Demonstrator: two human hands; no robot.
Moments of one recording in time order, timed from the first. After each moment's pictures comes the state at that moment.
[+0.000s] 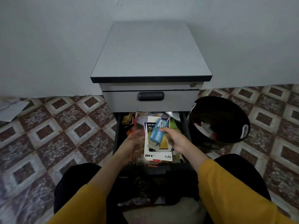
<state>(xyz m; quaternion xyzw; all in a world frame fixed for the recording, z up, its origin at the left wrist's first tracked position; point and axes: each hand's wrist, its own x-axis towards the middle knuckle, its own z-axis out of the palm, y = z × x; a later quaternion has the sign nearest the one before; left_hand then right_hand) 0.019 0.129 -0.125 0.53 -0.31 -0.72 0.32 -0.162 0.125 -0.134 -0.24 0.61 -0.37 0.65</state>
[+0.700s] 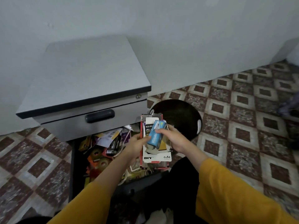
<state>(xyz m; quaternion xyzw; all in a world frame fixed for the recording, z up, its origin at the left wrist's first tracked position) -0.148 0.113 -0.102 0.52 -0.49 -0.68 0.17 -0.300 0.148 -0.107 -0.19 0.61 -0.50 0.58</state>
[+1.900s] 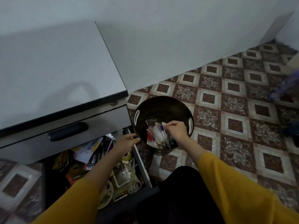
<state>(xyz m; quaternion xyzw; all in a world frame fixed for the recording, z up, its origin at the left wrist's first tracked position) -0.200 0.045 -0.143 0.57 -0.56 -0.60 0.07 -0.387 0.119 -0.141 -0.18 0.78 -0.45 0.41</state>
